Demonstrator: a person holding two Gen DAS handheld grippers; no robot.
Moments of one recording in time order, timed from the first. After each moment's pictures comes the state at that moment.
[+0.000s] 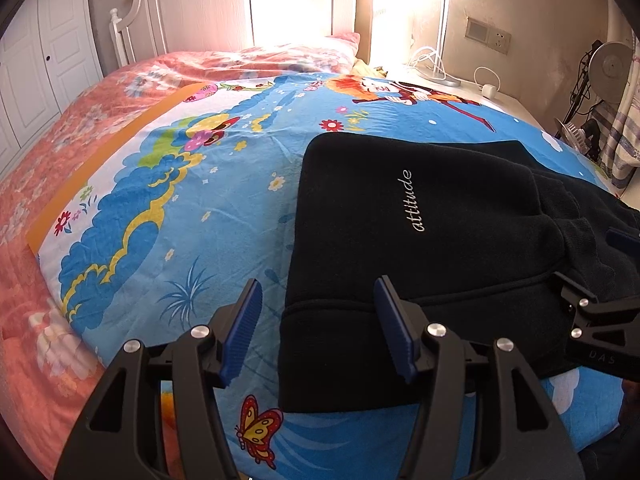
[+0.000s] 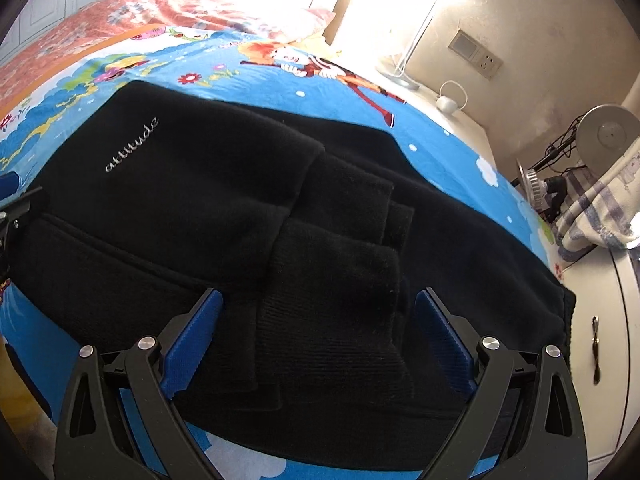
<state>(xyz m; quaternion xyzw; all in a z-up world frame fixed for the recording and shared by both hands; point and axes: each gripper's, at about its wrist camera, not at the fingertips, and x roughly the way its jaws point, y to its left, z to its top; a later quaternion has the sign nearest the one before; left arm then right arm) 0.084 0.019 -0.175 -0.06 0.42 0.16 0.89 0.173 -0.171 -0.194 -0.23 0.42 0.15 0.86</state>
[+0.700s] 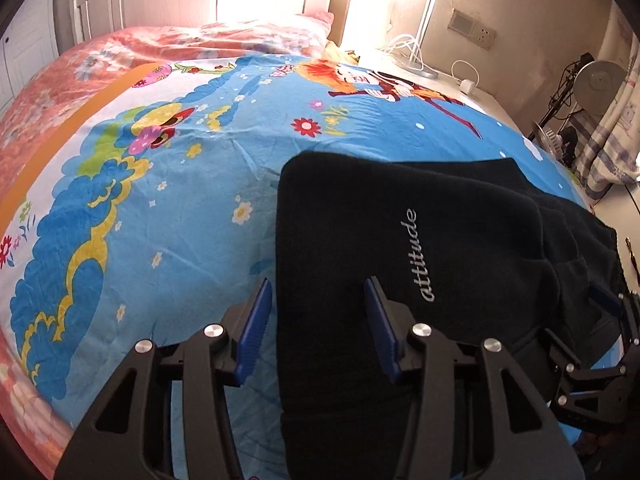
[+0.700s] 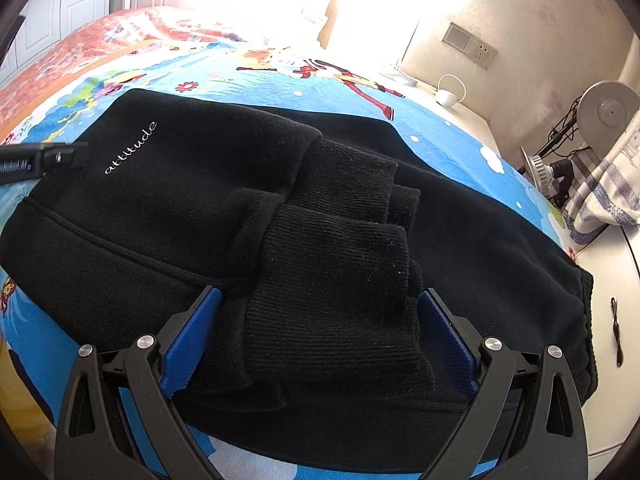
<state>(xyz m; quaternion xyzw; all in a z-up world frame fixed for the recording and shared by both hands) 0.151 0.065 -0.175 -0.11 0.45 0.07 0.89 0.170 -0.180 -0.199 -0.19 0.41 0.15 0.88</state>
